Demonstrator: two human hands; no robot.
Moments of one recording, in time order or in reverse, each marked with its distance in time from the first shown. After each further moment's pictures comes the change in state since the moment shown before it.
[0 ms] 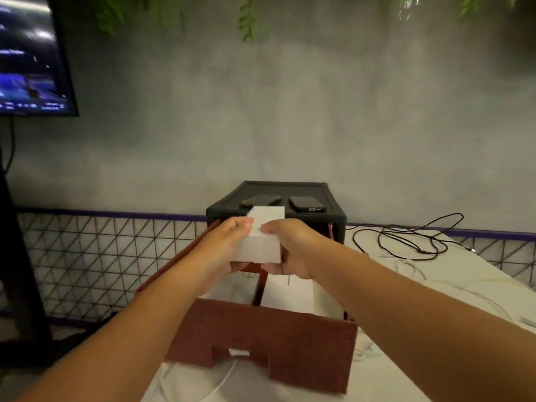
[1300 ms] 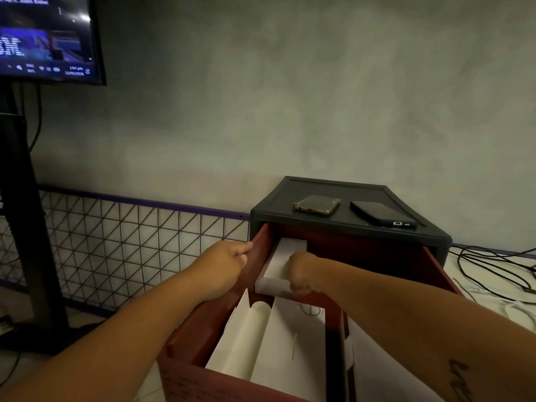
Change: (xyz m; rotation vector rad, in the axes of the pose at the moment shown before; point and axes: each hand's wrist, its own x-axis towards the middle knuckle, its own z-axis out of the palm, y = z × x) left_hand 0.117 -0.093 -0.112 0.547 0.059 -0.031; right_hand 0.194 0.024 0.067 -1.404 -0.016 0.007
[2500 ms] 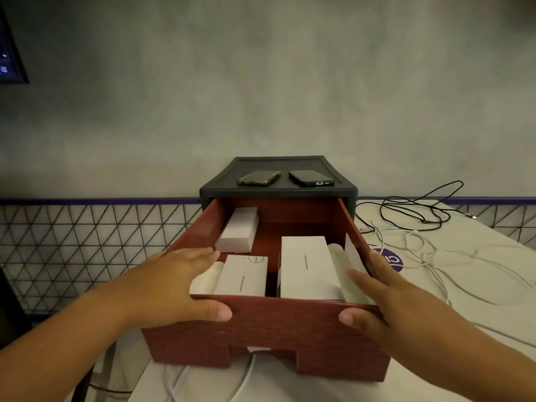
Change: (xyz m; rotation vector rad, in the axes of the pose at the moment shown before) left_hand -0.115 0.037 -0.011 0.742 -0.370 0.280; right_hand -0.260 0.130 0.047 0.018 0.344 -0.041
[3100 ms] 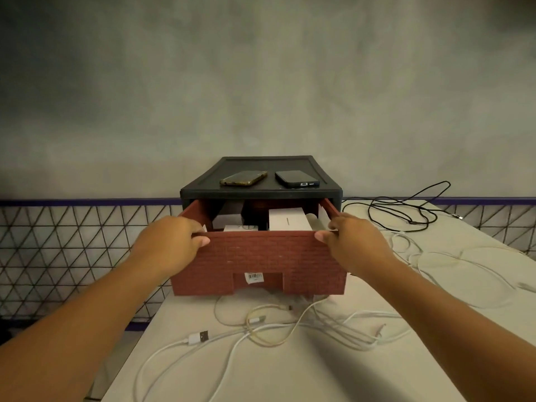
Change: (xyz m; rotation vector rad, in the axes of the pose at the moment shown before) left_hand 0.086 0.006 -0.002 0.088 0.470 -0.200; right_hand 0.121 0.033 -0.007 0.110 0.263 0.175
